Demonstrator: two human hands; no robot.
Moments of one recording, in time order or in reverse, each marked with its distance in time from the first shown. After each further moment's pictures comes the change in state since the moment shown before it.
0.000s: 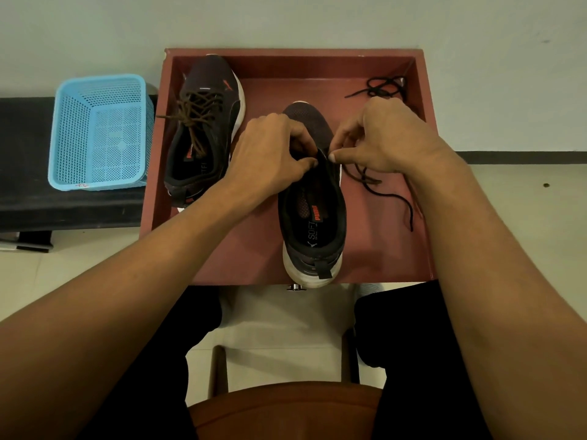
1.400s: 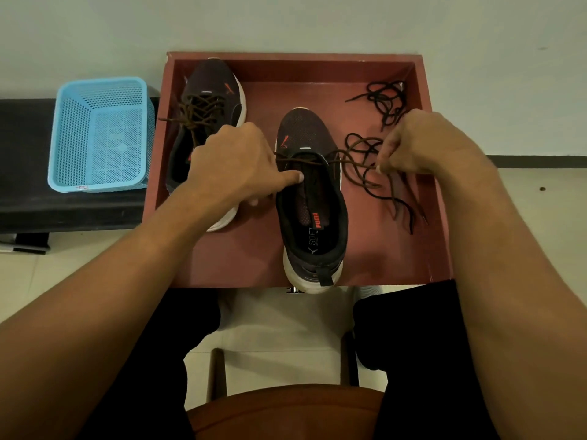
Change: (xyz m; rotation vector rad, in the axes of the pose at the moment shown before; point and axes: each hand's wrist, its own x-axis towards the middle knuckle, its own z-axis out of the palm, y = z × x) left_hand -0.023 0.006 -0.040 0.248 -0.169 -0.309; right_hand 0.001 0.041 -0.012 -0.114 -0.033 0.361
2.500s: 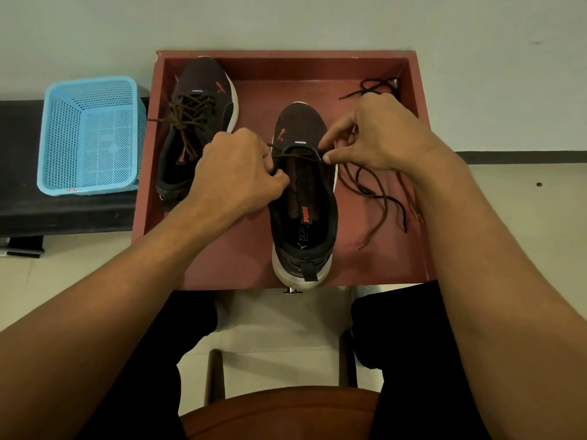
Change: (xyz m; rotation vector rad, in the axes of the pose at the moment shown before) left_hand -0.008 0.000 0.018 -0.156 0.165 0.140; right_hand -0.013 -0.037 0.002 0.185 0.006 -0.432
